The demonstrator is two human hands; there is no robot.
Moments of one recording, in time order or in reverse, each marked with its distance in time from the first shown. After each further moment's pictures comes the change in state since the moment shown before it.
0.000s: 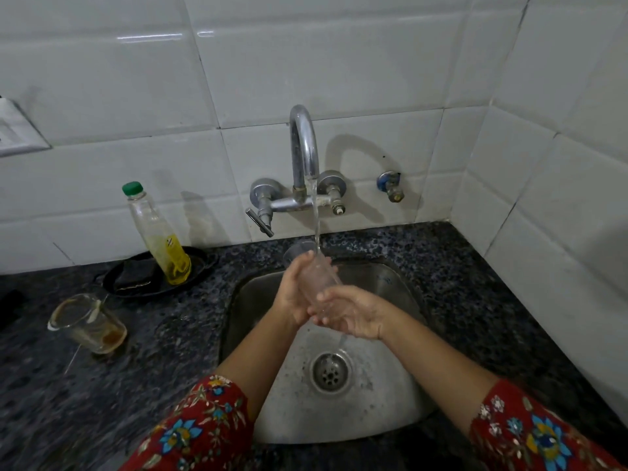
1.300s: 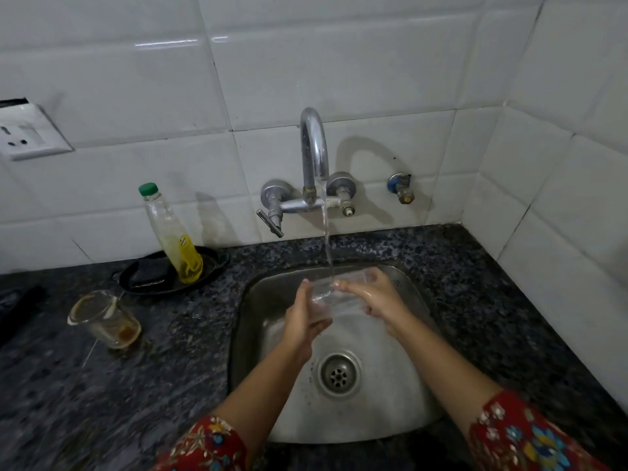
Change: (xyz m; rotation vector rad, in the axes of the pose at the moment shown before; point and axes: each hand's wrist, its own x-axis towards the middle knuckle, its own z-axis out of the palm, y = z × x) left_hand -0.029 -0.034 -0.015 0.274 0.387 0.046; right_hand 0.005 0.000 -0.017 -0.387 0.532 -0.291
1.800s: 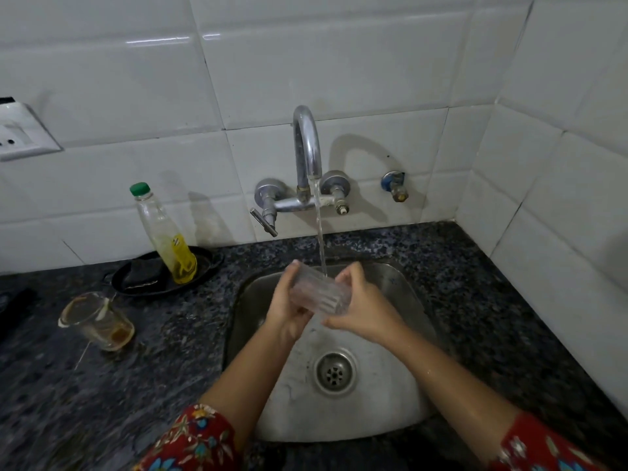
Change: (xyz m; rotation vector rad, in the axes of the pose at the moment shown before) left_hand 0.015 0.024 -0.002 -0.277 -0.172 -0.094; right_hand -0.034 -0.002 0.002 -0.563 -0.079 -0.396
